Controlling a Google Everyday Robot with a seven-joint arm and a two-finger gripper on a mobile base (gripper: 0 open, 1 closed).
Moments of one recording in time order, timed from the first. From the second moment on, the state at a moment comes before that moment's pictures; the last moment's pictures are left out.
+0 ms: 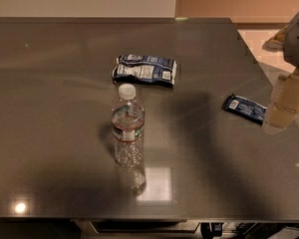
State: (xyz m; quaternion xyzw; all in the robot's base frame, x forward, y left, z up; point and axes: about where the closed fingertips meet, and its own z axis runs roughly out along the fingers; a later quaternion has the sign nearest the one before) arm 0.438 -0.216 0.977 -0.60 0.78 -0.04 0.16
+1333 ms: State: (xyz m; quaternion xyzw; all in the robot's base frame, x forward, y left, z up) arm 0.549 -0.156 0.979 -0.58 0.79 -0.01 0.21
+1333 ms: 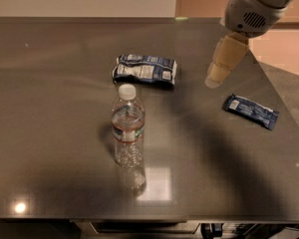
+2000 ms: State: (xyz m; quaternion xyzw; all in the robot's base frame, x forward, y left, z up) arm 0.629 -0.110 0.937 -0.57 0.79 0.03 0.24
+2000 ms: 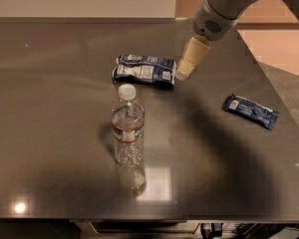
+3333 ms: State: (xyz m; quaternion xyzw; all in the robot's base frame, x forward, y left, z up) arm 0.704 -0.035 0.832 -0.52 0.82 0.12 0.22
